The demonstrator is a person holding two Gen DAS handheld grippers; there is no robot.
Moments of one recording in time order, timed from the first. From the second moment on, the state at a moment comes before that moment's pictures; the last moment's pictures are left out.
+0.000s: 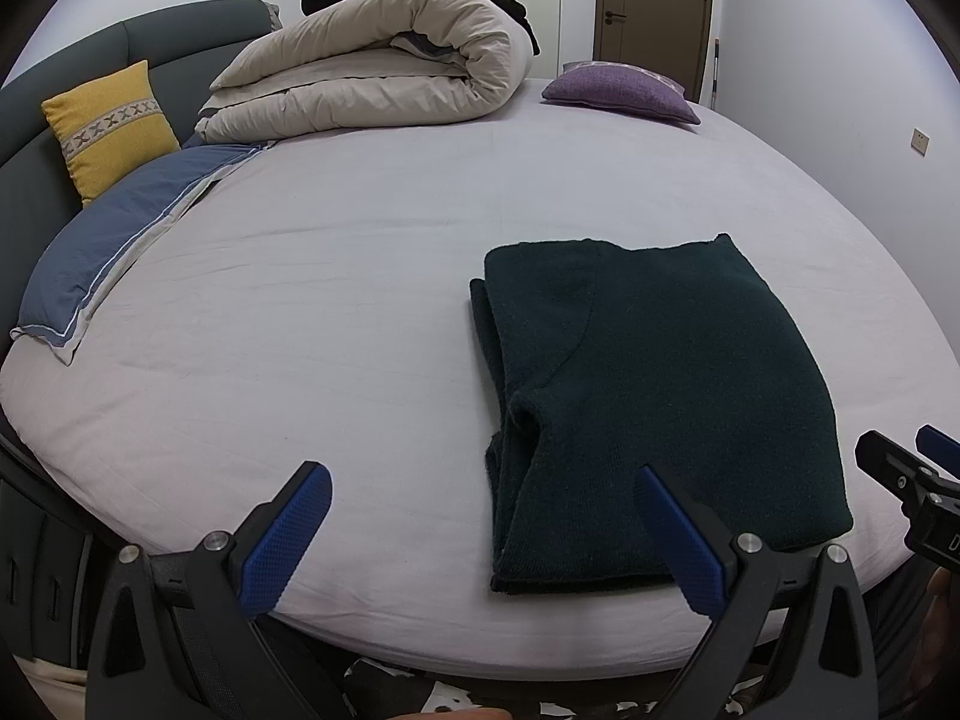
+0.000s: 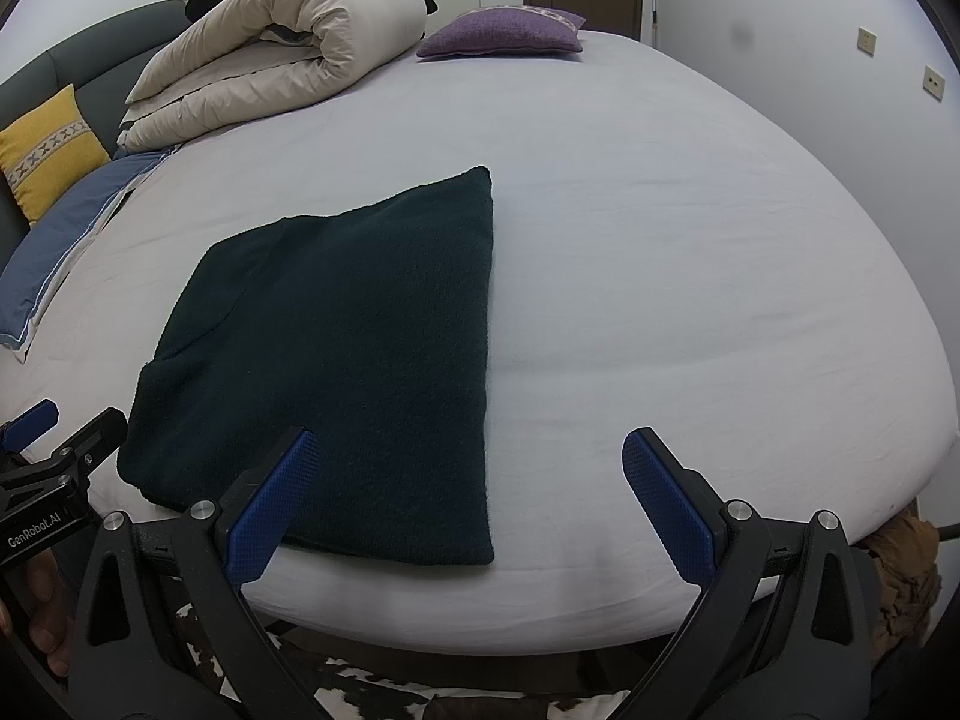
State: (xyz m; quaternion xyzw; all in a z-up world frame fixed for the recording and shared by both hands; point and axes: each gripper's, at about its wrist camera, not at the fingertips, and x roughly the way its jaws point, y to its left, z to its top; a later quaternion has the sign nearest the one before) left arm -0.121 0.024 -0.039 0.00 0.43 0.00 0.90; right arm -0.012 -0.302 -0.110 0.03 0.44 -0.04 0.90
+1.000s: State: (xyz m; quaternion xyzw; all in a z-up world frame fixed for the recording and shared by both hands) left arm -0.122 0.024 -0.041 0.00 0.43 0.01 0.90; right arm -0.013 -0.302 -0.110 0.03 0.44 -0.04 0.90
